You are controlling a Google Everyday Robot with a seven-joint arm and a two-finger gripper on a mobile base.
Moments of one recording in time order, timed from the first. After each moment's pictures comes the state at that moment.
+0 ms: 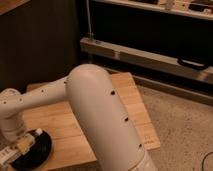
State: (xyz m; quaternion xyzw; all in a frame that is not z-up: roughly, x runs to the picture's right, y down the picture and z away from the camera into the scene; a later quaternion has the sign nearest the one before) arm -0.411 0.263 0.673 -0.39 -0.28 -0.39 0.78
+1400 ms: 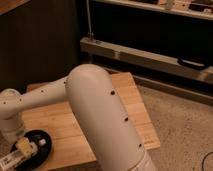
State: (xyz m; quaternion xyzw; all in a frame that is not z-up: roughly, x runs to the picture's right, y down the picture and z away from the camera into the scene) arm -0.412 0.264 0.672 -0.39 -0.28 -0.40 0.78
